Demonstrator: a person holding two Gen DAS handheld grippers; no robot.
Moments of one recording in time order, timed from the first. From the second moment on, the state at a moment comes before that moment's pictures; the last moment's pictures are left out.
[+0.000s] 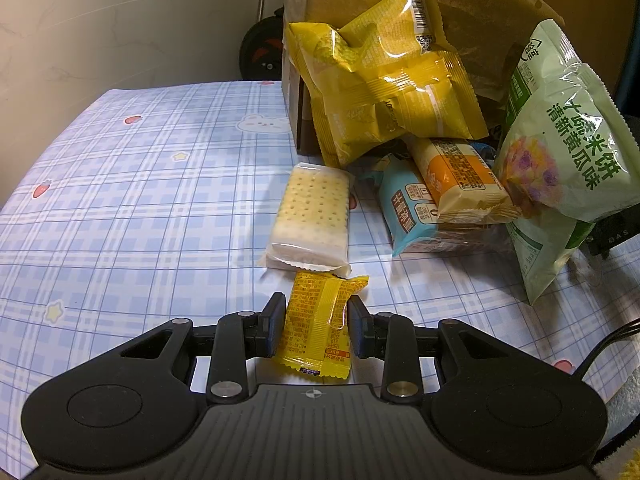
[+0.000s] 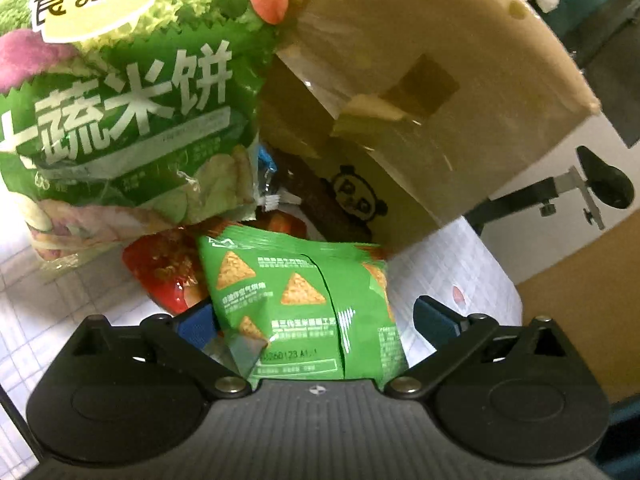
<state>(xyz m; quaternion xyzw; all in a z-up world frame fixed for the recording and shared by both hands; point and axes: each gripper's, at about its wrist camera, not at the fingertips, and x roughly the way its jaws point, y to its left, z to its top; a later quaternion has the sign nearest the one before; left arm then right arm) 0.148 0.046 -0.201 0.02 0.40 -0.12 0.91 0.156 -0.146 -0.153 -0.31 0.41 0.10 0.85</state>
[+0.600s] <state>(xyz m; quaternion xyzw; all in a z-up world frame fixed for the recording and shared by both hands) 0.136 0.052 -0.182 -0.01 0.38 -0.13 0.92 0.119 -0.215 -0.124 0.03 0.38 0.03 0.92</state>
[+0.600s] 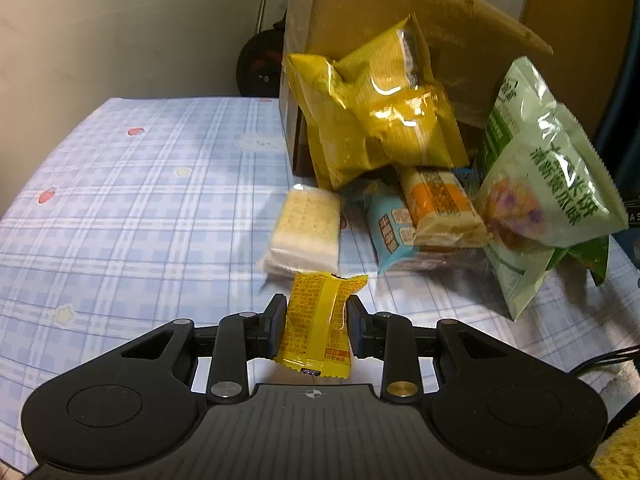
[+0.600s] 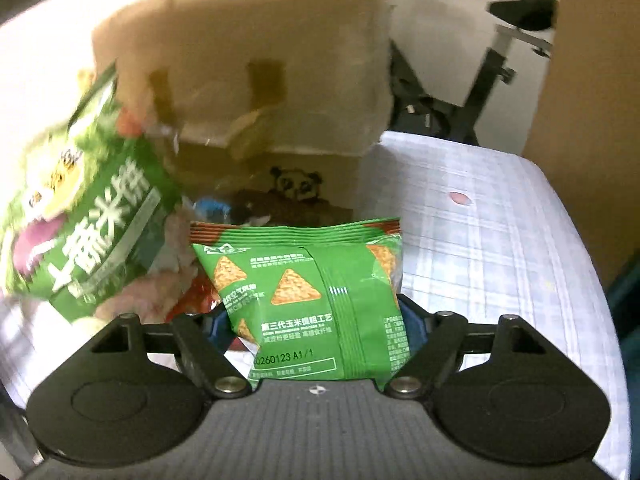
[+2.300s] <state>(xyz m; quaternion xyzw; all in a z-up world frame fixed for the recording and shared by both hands) 0.338 -0.034 0.001 -0.06 0.22 -0.18 0.96 0.300 -0.226 0.027 0.22 0.20 0.08 0.95</state>
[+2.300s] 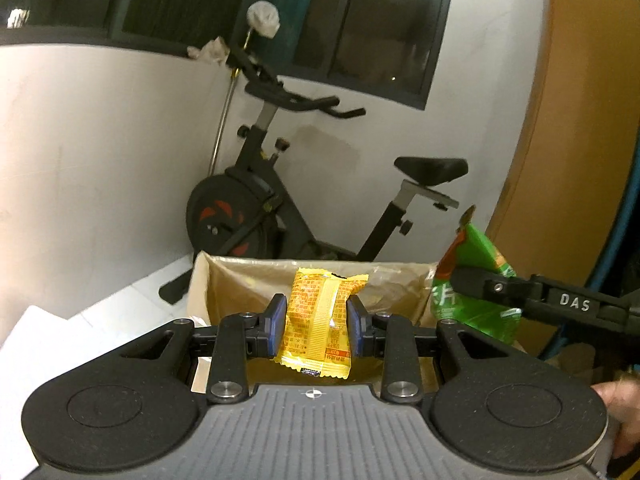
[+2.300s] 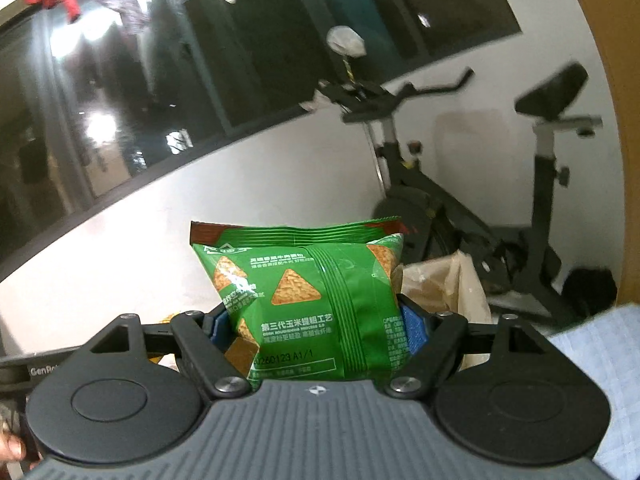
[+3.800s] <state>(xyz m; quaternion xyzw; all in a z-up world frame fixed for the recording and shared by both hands) 0.202 0.113 -0.046 -0.05 0.26 -0.04 0.96 0.131 -0.276 -0.071 0.19 0.27 -0.03 0.94</state>
